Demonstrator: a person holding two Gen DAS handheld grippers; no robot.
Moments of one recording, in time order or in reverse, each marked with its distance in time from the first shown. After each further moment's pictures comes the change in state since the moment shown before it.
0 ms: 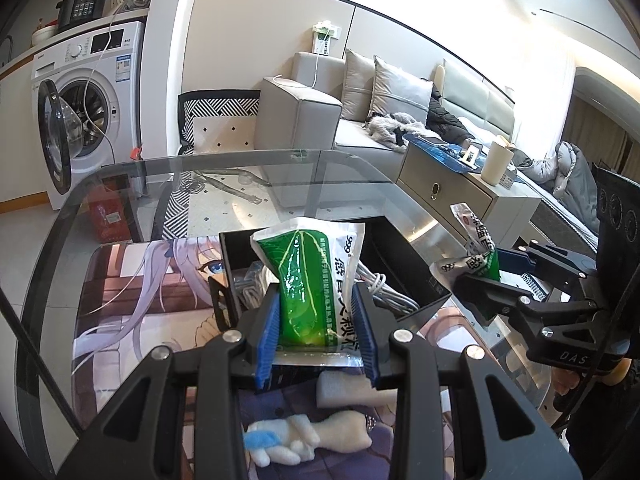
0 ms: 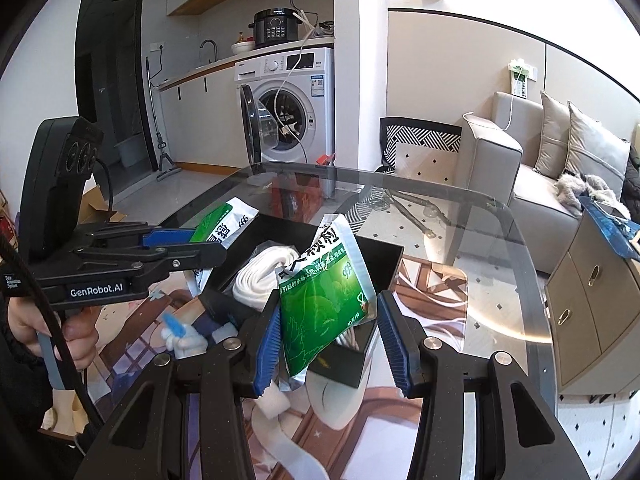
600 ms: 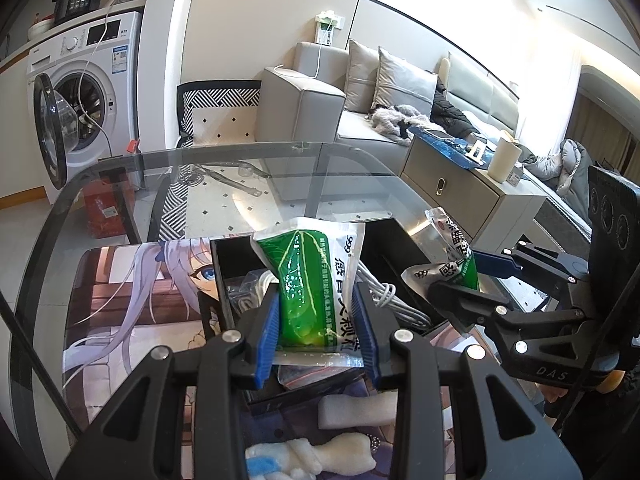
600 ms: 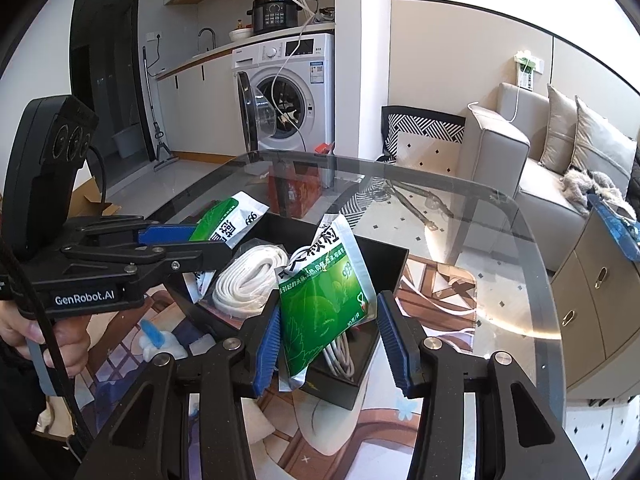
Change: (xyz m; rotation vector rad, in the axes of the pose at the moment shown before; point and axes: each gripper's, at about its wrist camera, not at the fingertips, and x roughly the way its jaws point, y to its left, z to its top) left arm 0.028 0.004 0.012 -0.011 0.036 0.008; right arm 0.037 -0.004 0.007 -0.009 0.050 0.004
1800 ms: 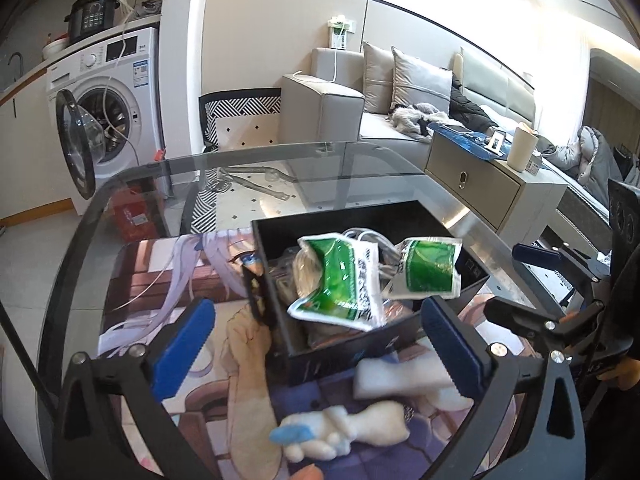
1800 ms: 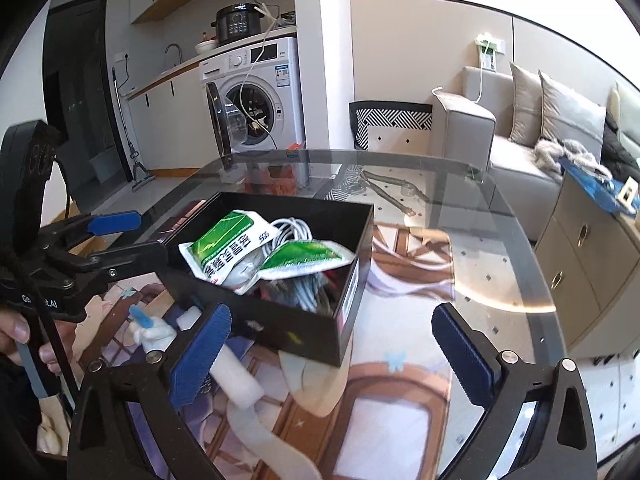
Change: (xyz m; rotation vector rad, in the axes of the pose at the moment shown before) left arm -0.023 0.004 -0.024 0.039 -0.027 0.110; right arm -0.022 -0.006 -0.042 0.129 -0.018 -0.069
